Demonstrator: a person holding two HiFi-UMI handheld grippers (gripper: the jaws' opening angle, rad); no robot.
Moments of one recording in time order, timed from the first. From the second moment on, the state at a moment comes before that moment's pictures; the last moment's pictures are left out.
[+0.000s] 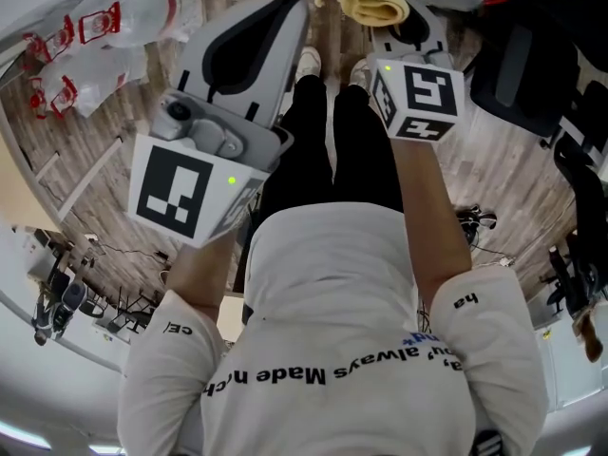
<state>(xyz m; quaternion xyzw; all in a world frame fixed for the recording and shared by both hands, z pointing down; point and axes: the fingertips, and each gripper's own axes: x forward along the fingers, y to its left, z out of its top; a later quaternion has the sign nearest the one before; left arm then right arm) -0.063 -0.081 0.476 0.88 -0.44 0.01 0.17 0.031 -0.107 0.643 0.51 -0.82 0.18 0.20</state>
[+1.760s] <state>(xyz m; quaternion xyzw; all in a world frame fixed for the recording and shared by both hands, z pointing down) -0.102 -0.105 0.501 0.87 -0.46 0.01 0.19 -0.019 -0.151 0.743 0.49 -0.80 0.25 0.25</state>
